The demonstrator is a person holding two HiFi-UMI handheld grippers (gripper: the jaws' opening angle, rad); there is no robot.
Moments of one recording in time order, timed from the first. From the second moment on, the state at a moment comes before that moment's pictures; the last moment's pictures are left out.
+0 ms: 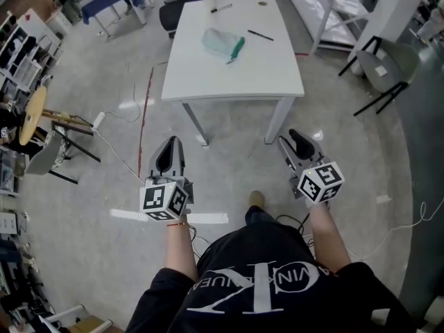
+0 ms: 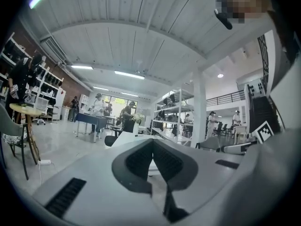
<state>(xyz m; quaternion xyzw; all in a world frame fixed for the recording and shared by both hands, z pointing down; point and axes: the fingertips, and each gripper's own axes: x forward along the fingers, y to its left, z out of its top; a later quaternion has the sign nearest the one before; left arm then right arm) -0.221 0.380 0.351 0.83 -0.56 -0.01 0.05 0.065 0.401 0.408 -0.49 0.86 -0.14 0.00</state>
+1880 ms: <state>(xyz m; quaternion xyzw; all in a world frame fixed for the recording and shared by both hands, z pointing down) -0.129 0.075 0.383 0.86 -0.51 0.01 0.09 0.115 0.129 0.443 -0.49 0.86 -0.17 -0.03</state>
